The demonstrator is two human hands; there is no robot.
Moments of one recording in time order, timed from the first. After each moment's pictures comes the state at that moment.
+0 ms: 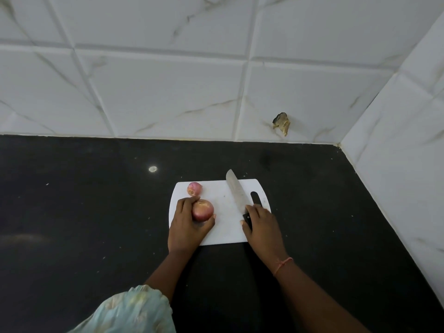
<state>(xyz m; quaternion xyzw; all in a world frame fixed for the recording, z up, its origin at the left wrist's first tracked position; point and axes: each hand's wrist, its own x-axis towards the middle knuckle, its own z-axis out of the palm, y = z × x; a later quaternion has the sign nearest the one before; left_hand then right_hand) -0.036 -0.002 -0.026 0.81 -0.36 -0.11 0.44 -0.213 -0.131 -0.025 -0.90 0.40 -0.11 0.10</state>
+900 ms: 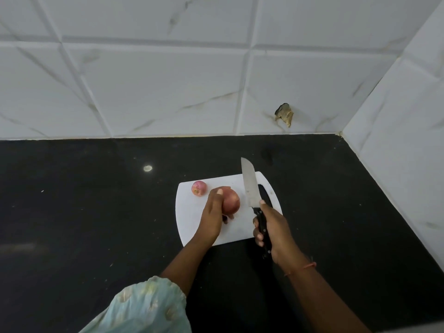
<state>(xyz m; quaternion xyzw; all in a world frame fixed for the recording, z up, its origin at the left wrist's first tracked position) -0.048 -0.042 -0.002 0.66 -0.26 -0.41 0.58 -0.193 -0.098 0.032 -0.41 0.55 -0.23 0.69</state>
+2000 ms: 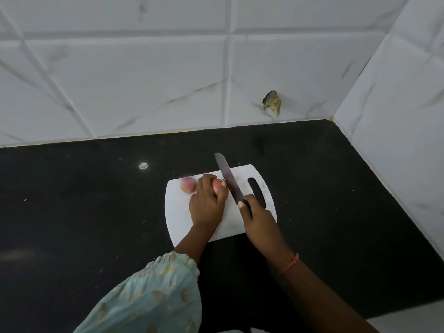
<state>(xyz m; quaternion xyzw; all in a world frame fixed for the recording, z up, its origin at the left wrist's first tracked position) -0.047 -0.076 -0.027 0.81 -0.39 -0.11 0.43 -0.192 -0.093 0.034 -0.78 0.49 -0.13 0.36</state>
